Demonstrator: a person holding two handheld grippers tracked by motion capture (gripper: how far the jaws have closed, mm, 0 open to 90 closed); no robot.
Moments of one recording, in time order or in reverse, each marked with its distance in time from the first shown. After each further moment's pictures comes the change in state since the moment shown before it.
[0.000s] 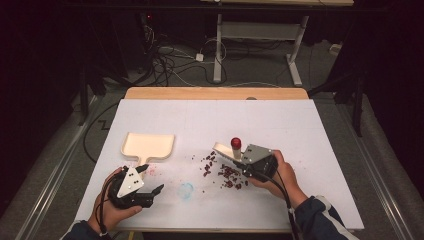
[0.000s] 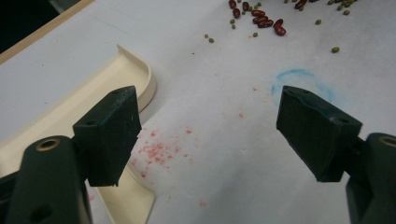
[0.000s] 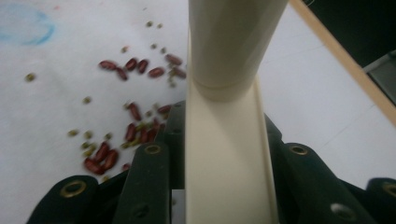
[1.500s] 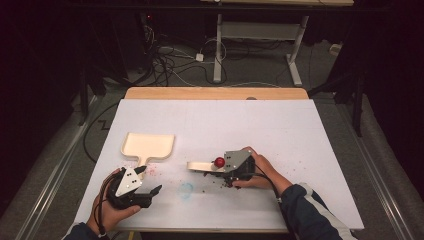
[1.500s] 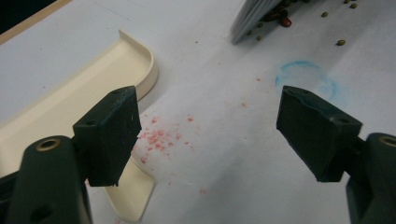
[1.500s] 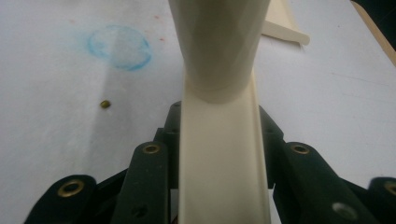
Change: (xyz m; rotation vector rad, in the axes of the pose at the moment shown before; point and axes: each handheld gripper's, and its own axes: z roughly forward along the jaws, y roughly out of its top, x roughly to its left) left arm 0.002 -0.005 -0.001 0.023 -0.001 -0.040; right arm 0.014 0.009 0.054 -0.190 0.366 -0.275
